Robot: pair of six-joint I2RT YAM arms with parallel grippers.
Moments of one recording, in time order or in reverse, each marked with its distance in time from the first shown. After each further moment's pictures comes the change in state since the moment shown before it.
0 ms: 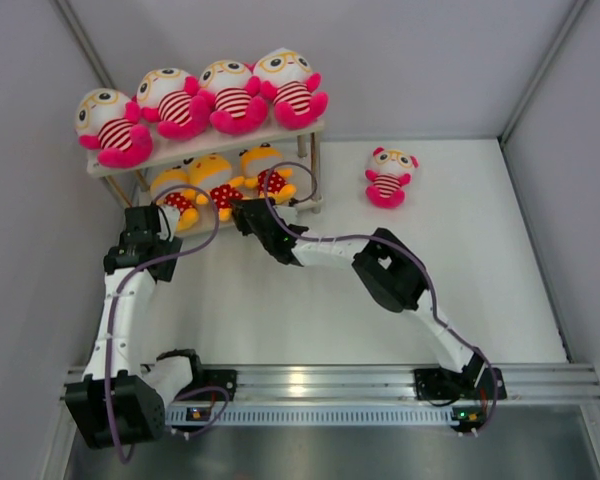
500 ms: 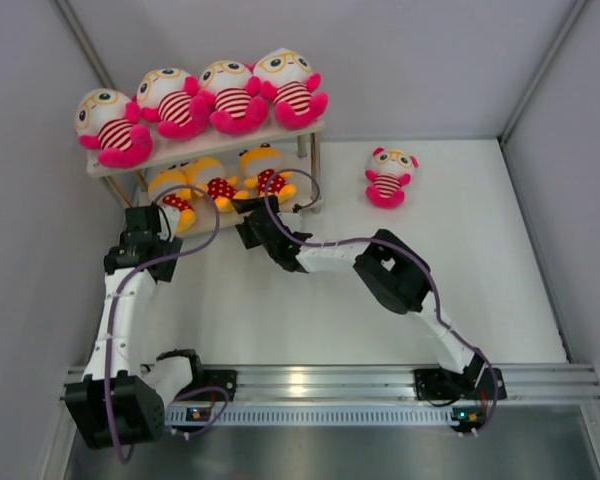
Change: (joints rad) left arm -0.003 0.000 0.000 0.000 -0.003 0.003; right arm 0.014 -0.026 -0.095 0.047 -0.005 -0.034
